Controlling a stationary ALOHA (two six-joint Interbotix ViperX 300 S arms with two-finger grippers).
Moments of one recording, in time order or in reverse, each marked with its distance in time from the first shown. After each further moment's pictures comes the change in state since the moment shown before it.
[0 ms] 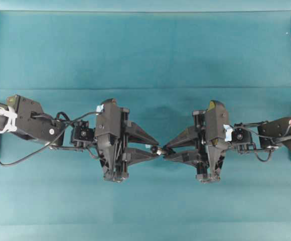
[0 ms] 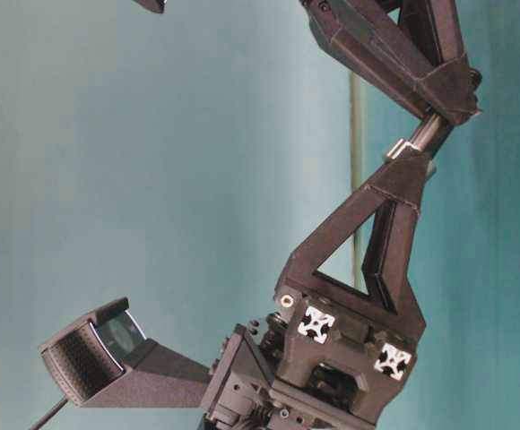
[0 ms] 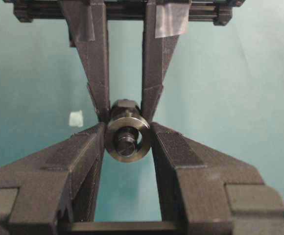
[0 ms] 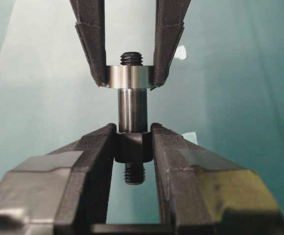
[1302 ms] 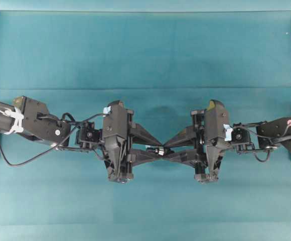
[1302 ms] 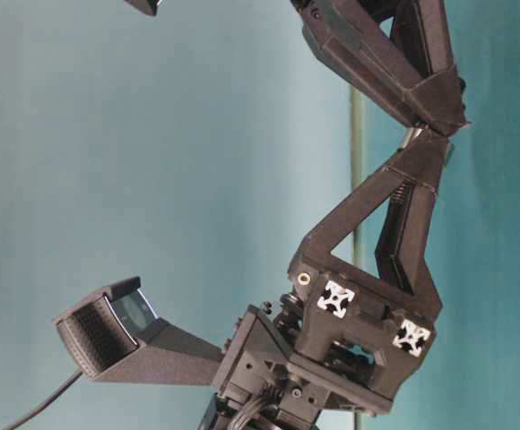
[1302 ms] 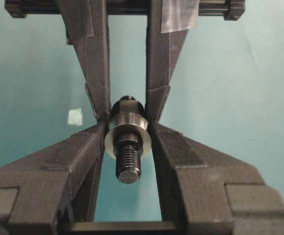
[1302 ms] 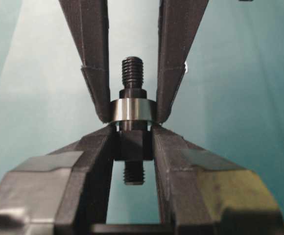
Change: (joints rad) left arm 0.000 0.031 -0.037 0.000 0.040 0.005; right arm 0.000 0.006 -0.011 0.003 -0.028 -0.002
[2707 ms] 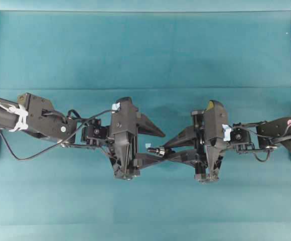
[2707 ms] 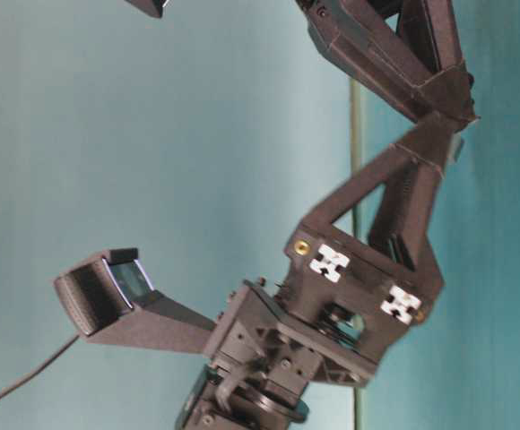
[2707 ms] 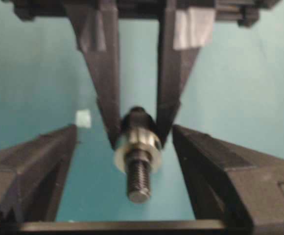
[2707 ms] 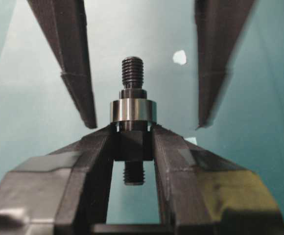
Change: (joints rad) left arm 0.017 0.005 -0.060 0.000 0.094 -0.003; right arm -0.002 0.000 0.002 0.000 0.025 0.002
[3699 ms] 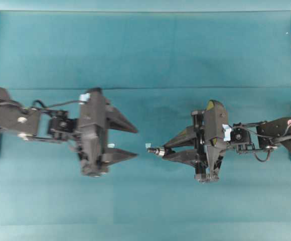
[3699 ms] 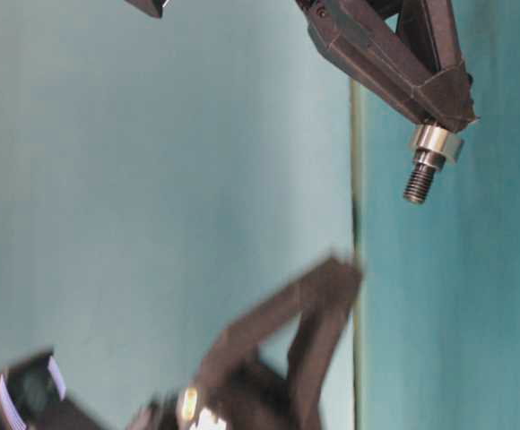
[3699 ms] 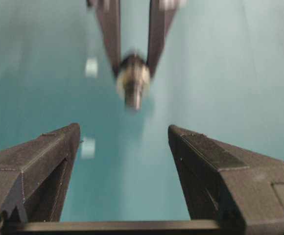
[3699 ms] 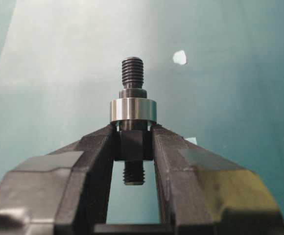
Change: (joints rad) left arm -0.008 -0.344 0.183 0.000 0.272 0.000; right arm 0.000 0.000 0.000 0.000 0.000 0.000
